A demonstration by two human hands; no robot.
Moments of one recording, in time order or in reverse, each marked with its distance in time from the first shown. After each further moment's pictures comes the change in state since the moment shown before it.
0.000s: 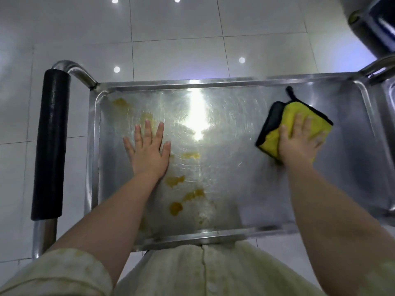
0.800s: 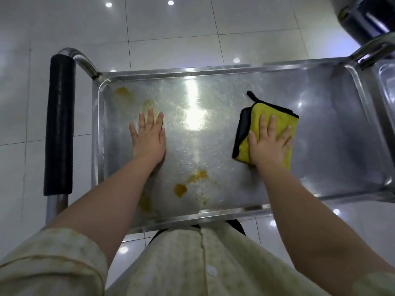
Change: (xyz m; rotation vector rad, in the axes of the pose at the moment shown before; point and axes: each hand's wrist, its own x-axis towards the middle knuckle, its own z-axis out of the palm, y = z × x) left_hand -0.008 -0.011 -0.012 -0.070 -0.011 0.109; right_hand -0.085 -0.018 0.046 -0.062 0.018 -0.157
